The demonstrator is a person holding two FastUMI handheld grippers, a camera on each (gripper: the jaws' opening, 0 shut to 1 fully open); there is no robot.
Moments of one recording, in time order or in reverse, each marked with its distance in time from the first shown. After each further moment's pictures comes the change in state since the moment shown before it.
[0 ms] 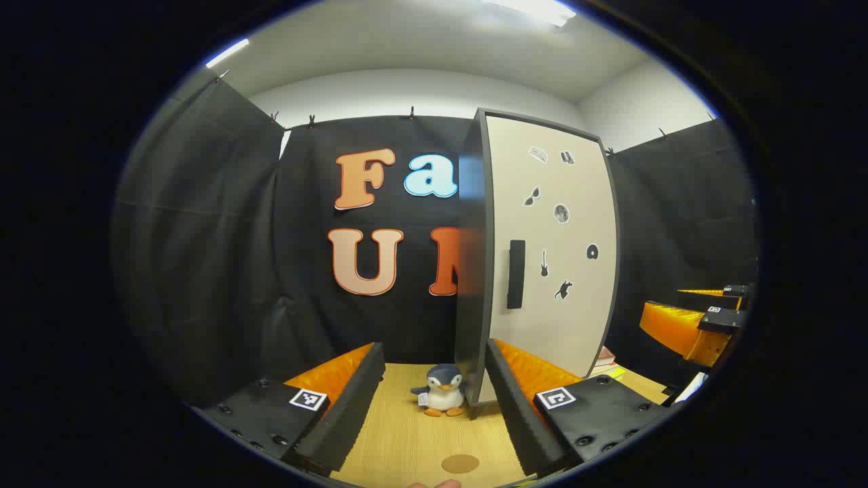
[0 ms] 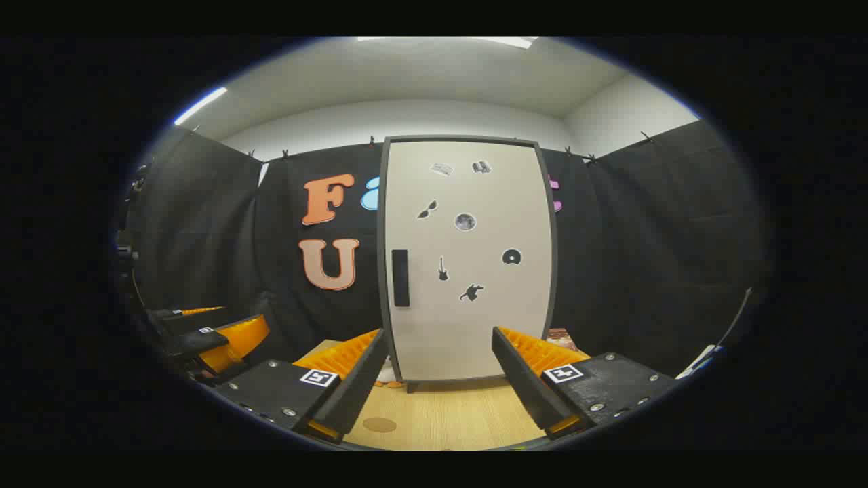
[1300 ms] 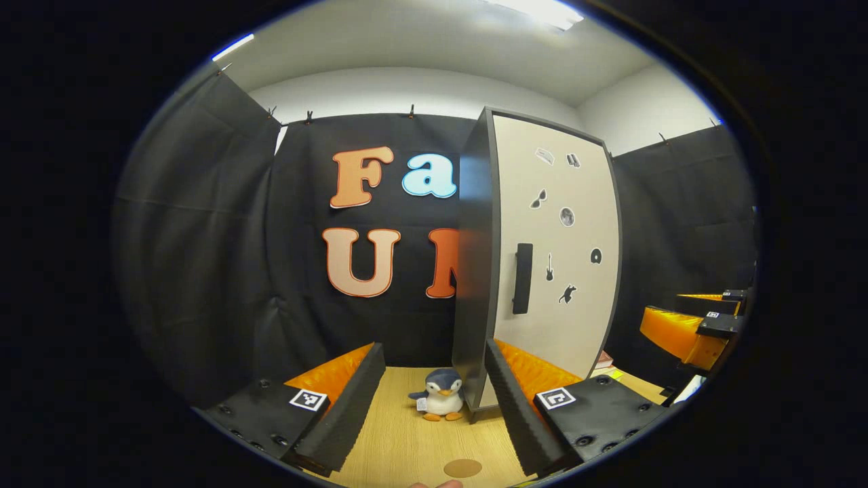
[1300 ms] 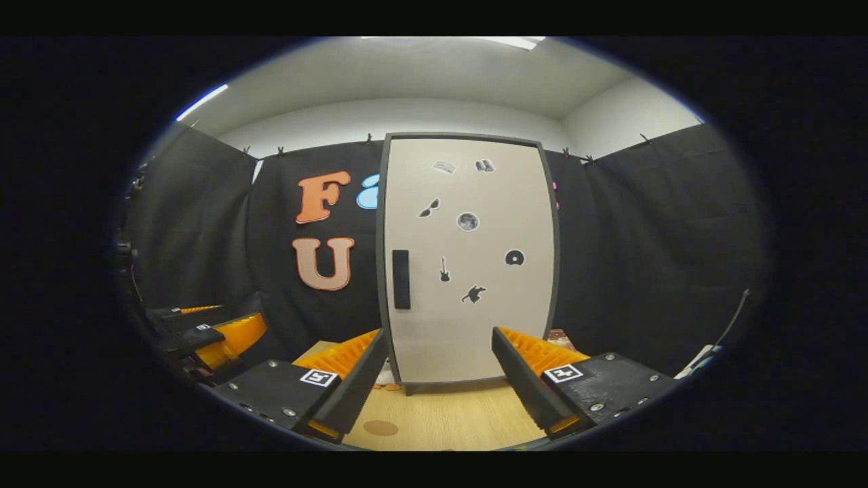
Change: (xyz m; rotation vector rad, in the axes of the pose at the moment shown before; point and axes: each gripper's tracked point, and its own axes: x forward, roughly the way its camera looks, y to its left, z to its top) left arm 0.026 0.018 -0.001 -0.022 0.007 -0.041; right arm 0.021 0.015 0.004 -0.009 -0.004 -0.037
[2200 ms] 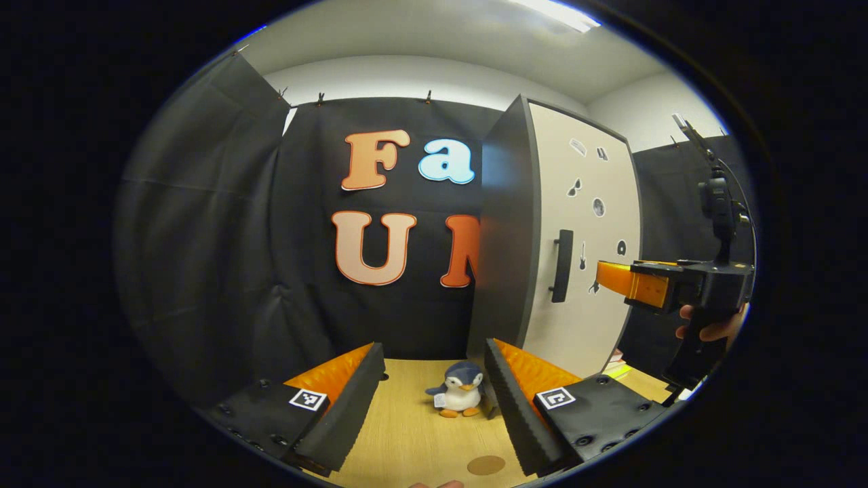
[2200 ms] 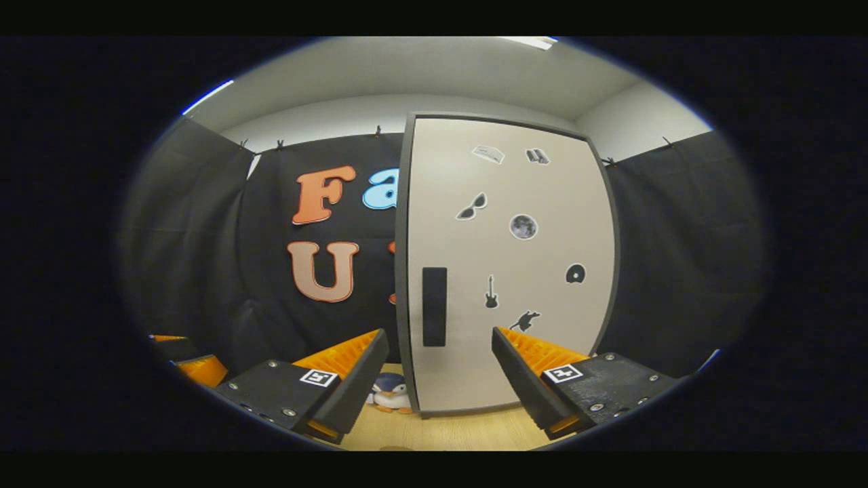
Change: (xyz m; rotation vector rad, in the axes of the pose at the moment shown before) left arm 0.033 0.083 -0.021 -0.024 0.033 0.031; right arm 0.150 0.064 0.019 -0.015 -0.014 0.027
